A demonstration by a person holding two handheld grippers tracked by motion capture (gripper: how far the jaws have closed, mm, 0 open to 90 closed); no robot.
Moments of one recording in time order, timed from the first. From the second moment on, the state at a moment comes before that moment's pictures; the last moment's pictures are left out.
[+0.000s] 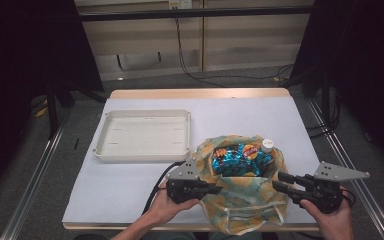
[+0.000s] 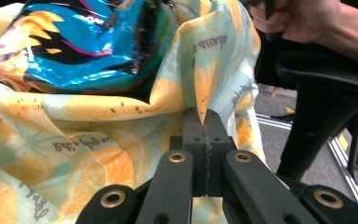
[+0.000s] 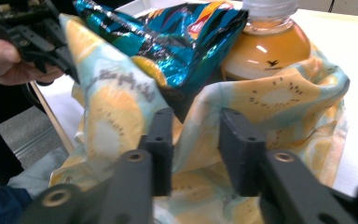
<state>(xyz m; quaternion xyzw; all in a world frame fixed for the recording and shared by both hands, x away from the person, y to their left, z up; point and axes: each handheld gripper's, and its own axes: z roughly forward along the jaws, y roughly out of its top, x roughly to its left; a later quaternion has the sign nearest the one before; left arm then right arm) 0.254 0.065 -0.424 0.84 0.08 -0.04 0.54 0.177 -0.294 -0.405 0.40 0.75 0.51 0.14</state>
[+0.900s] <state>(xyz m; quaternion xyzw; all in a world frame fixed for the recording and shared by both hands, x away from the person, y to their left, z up) 0.250 0.057 -0.477 0.89 0.05 -0.07 0.44 0.162 -0.298 -0.445 0.43 0.77 0.45 0.12</state>
